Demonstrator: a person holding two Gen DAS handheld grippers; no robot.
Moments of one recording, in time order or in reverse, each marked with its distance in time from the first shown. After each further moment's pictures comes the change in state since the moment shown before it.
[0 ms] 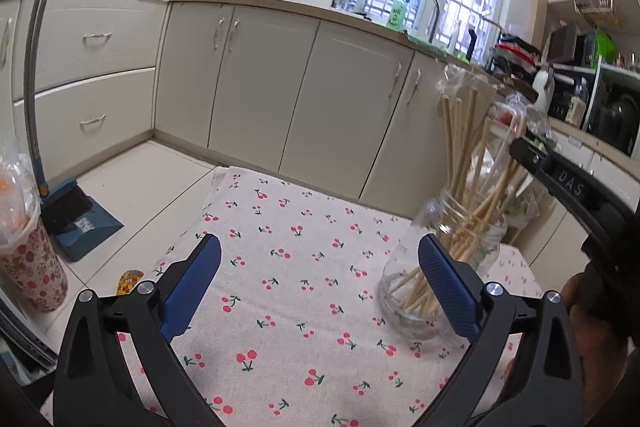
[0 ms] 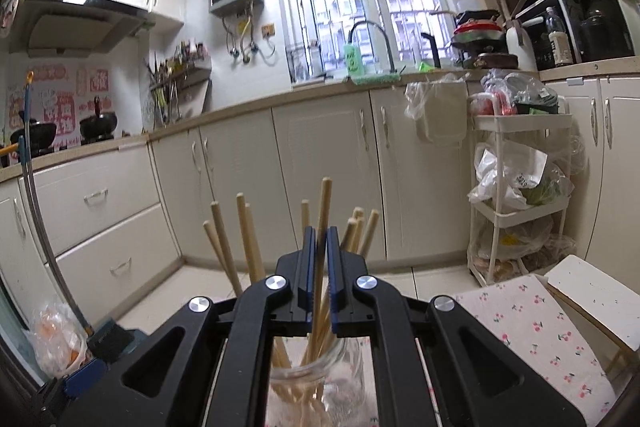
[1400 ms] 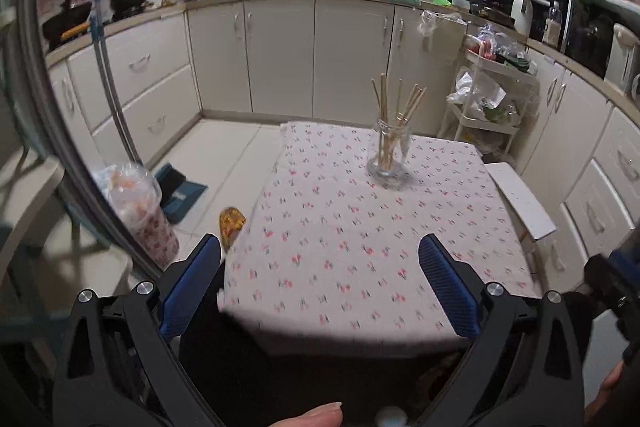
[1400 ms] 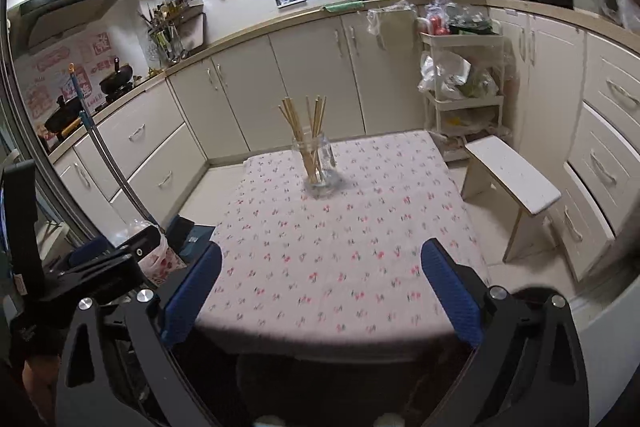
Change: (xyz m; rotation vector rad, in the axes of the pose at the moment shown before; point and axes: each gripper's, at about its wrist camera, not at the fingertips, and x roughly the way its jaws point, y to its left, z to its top) left arm -0.357 -0.028 0.025 0.184 0.253 0.134; right arm -0.379 0.001 0.018 0.144 0.415 -0.034
